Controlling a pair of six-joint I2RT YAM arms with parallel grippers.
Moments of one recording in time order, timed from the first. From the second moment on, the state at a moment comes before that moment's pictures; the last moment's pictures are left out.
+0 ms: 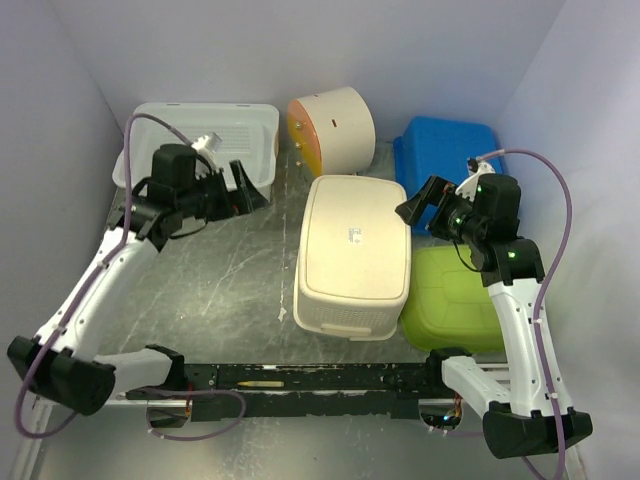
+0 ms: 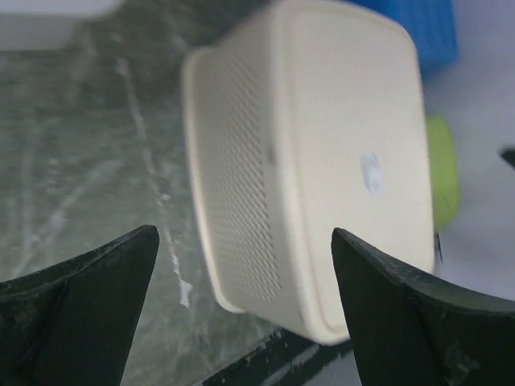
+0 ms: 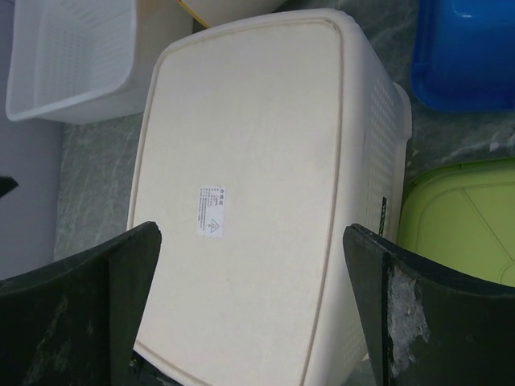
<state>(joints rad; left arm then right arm) -0.42 1.18 1.28 -0.64 0.28 -0.55 0.08 0.96 1.20 -0.76 -0.26 0.46</state>
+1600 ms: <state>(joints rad) -0.24 2.23 2.02 -0.56 0.04 -0.14 0.08 0.81 1.13 -0.64 -0.06 0.32</state>
